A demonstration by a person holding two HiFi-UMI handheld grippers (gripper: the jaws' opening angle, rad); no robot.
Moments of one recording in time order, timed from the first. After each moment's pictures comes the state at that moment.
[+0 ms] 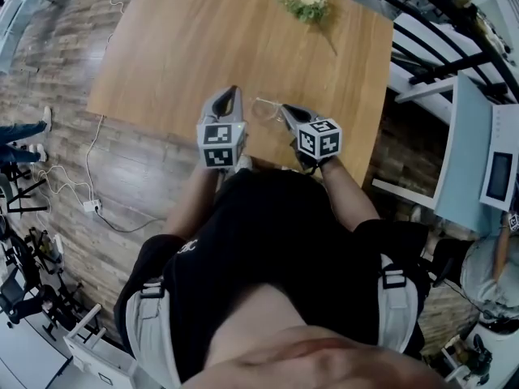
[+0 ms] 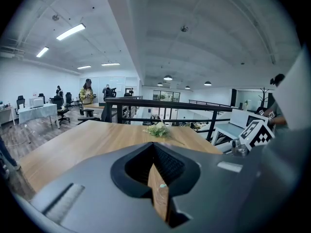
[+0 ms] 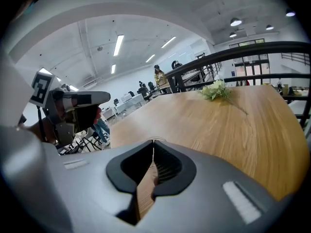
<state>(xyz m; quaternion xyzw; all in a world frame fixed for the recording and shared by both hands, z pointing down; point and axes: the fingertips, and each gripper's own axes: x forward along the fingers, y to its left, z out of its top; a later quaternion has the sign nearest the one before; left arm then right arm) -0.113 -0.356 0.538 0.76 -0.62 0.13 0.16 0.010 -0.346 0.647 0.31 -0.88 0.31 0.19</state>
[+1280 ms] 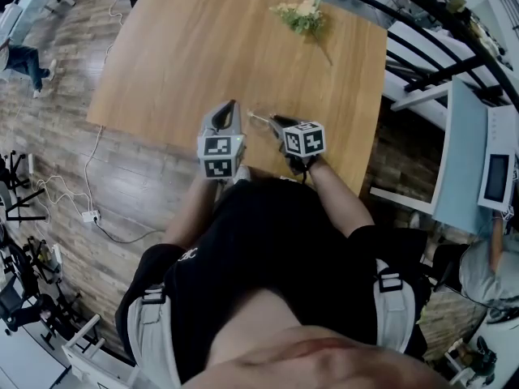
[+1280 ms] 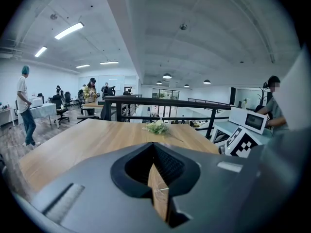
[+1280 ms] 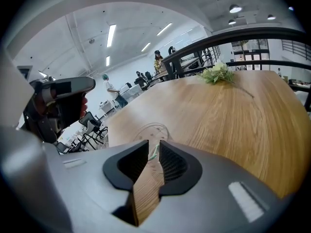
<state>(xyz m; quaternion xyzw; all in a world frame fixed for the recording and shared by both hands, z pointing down) -0.110 -0.348 0.545 0.76 -0.61 0.14 0.16 -0.011 -0.345 0.690 0.29 -0.86 0.36 0.24</state>
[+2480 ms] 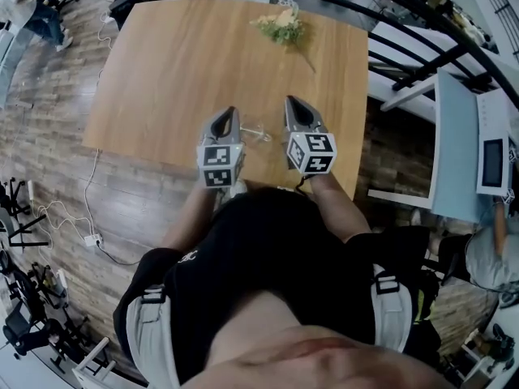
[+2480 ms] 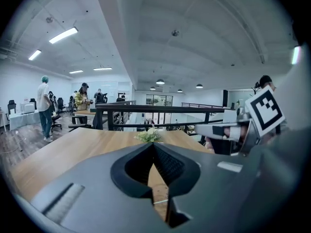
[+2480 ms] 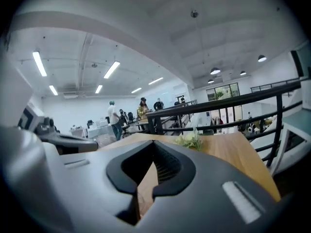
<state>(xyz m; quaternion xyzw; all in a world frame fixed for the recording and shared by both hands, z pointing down) -0.074 -0.362 0.522 0.79 -0.59 0.12 0.12 0.060 -0.399 0.522 0.50 -0.85 0.16 0.05</state>
